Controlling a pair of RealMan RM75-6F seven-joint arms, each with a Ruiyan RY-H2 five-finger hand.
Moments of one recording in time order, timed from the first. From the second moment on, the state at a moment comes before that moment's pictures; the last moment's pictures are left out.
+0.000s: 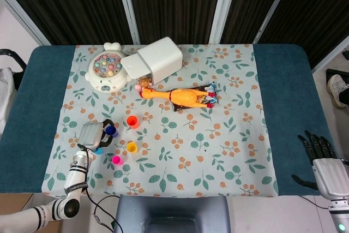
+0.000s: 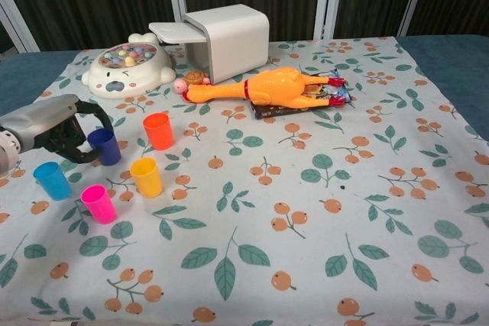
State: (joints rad) left arm -0.58 -1.62 -0.23 -1.35 1.00 1.05 0.29; right arm 0.02 -1.05 0.00 -1.64 -1.58 1.49 -0.03
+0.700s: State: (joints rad) left arm -0.68 -1.63 -0.35 -1.48 0.91 1.11 0.38; right arm 0.02 -1.04 0.00 -1.64 -1.58 1.50 -0.01
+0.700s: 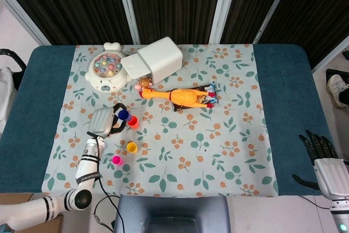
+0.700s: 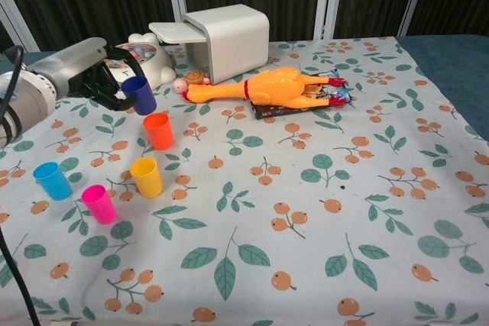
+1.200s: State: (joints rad) left arm -0.71 -1.70 -0.32 -1.40 0.89 1.12 0.41; right arm 0.02 -1.04 0.00 -1.64 -1.58 1.50 0.00
